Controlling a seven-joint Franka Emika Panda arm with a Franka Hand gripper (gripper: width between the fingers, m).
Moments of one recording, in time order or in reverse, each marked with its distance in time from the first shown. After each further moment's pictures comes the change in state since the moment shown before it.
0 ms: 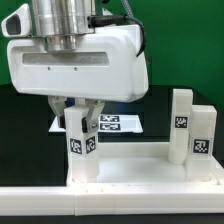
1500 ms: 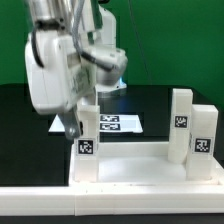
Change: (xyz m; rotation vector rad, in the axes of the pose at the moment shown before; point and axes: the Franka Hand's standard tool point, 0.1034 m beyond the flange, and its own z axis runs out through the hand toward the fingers) arm -0.002 -0.007 -0.021 0.055 -0.069 1.039
